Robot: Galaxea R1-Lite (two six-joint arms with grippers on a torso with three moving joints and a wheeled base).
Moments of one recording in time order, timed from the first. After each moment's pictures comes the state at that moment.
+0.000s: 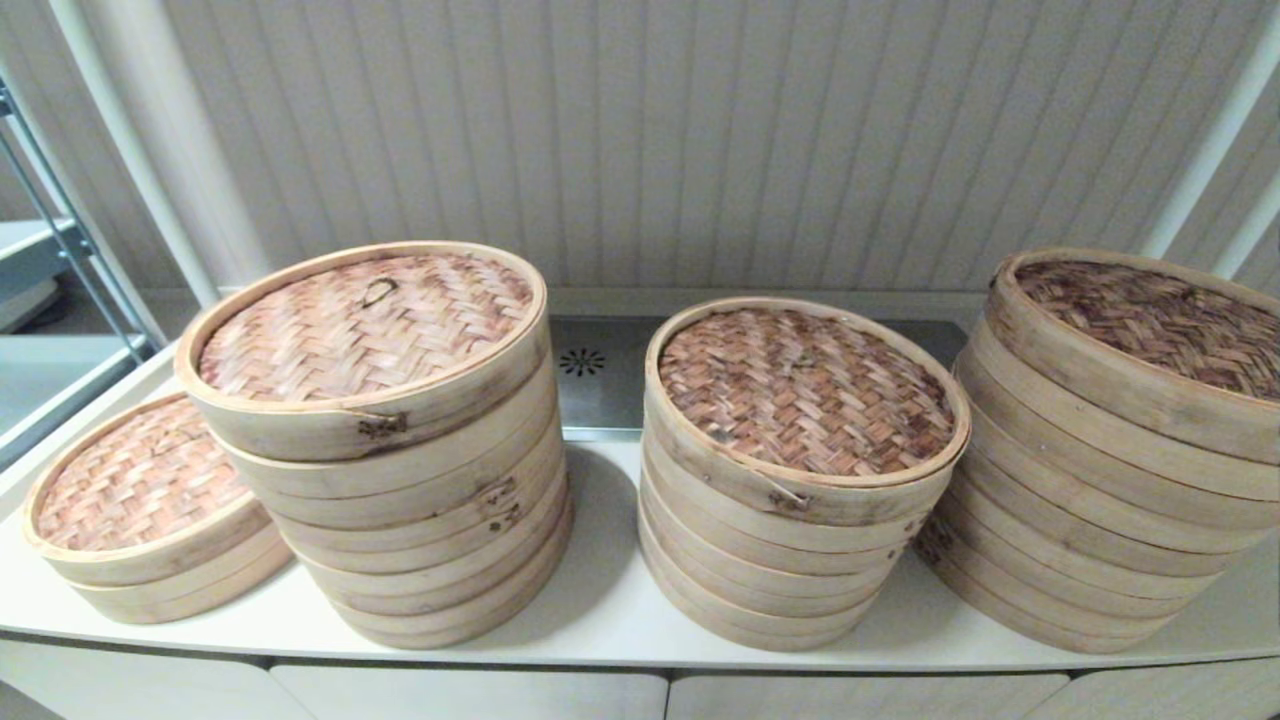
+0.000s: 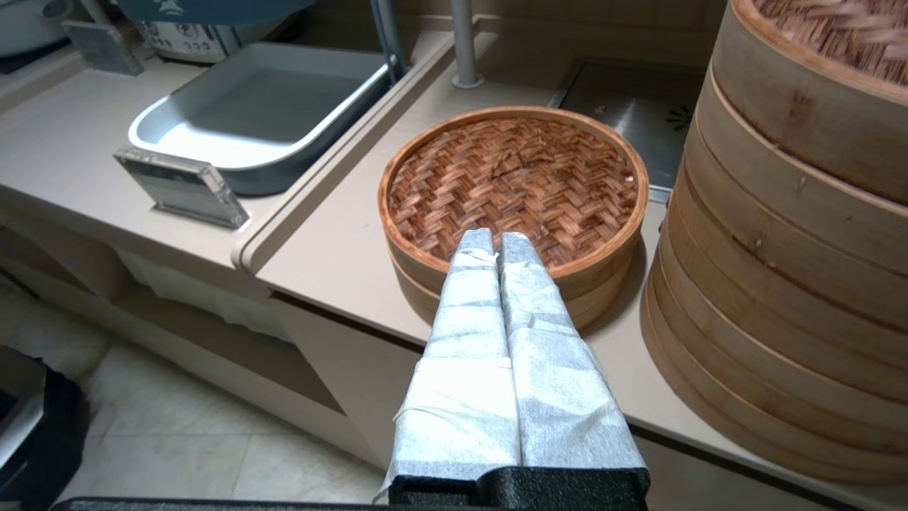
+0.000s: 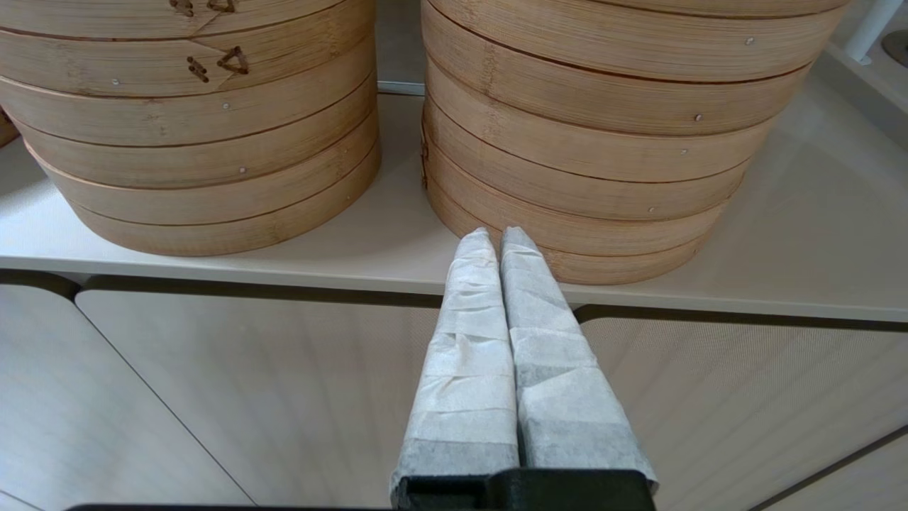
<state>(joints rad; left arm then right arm) 0.01 0.53 -0.59 0.11 0.41 0.07 0.01 0.00 0.00 0.00 0.00 -0.03</state>
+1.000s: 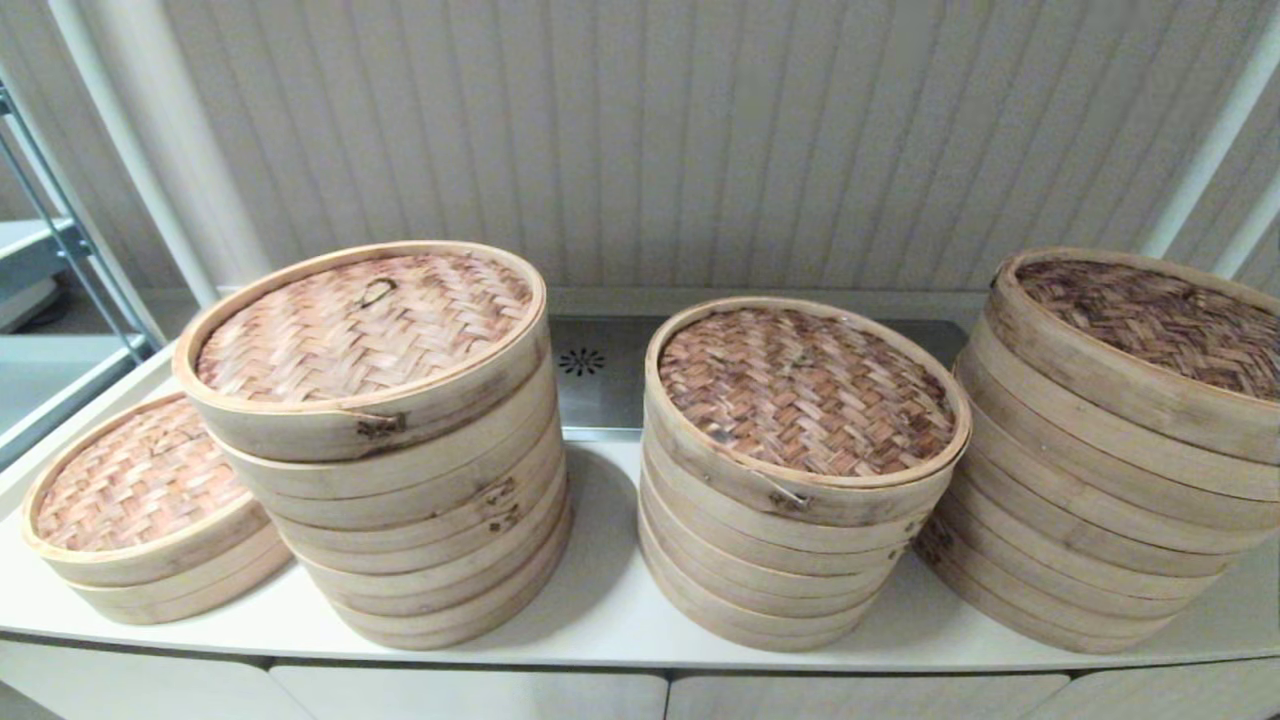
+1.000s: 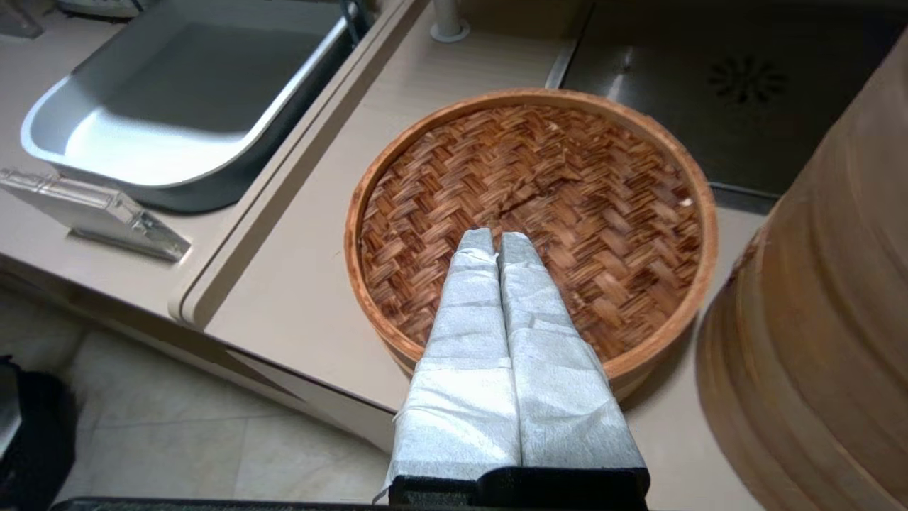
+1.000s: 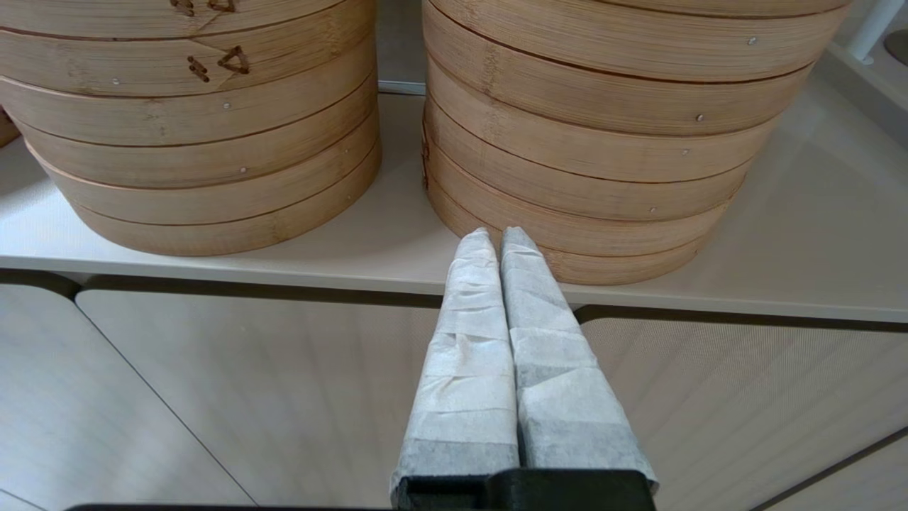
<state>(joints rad) 0.50 1.17 -0.65 -0.30 -0.13 0.16 0.01 0.00 0.00 0.00 0.00 -0.03</state>
